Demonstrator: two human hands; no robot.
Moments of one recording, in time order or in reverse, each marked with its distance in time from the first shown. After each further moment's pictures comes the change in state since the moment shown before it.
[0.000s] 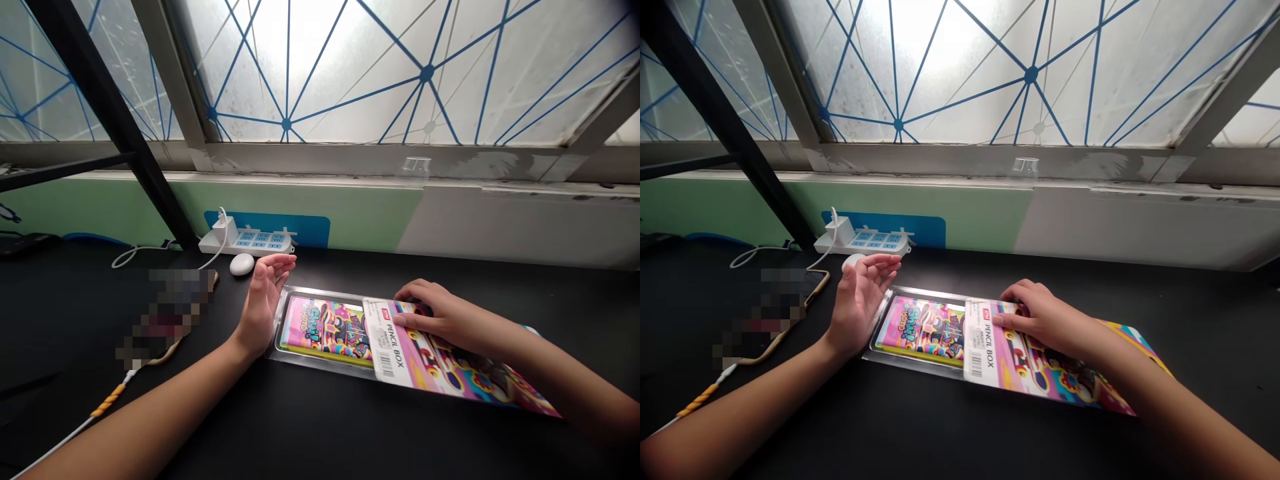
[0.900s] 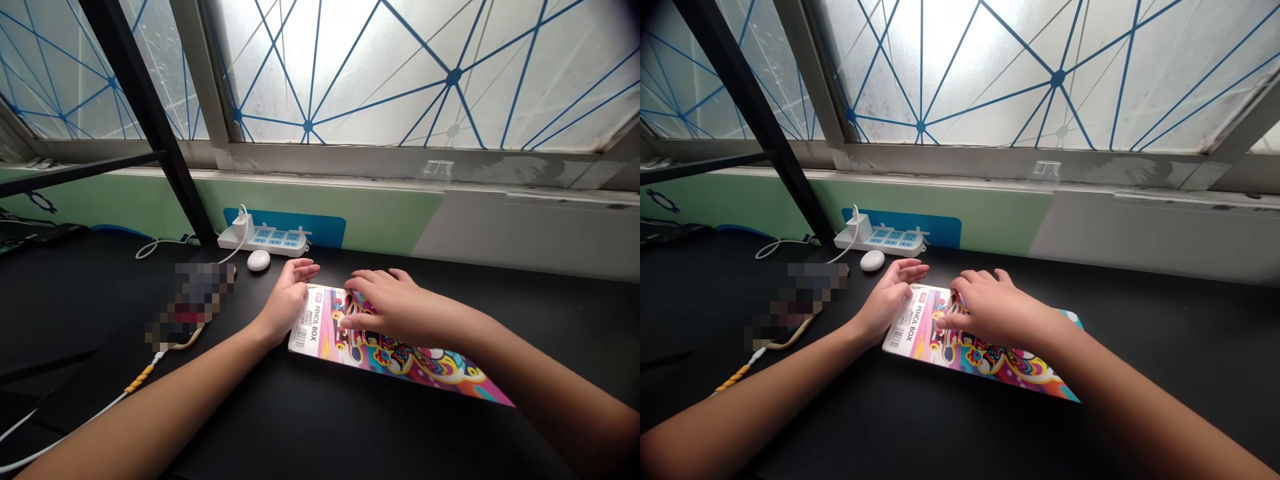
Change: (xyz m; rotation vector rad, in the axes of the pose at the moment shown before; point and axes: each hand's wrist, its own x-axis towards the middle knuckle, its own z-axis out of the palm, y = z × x) left_hand 0.006 -0.002 -0.004 0.019 -0.021 -0.325; right_hand 0.025 -0.113 0.017 -0.344 -0.108 -0.305
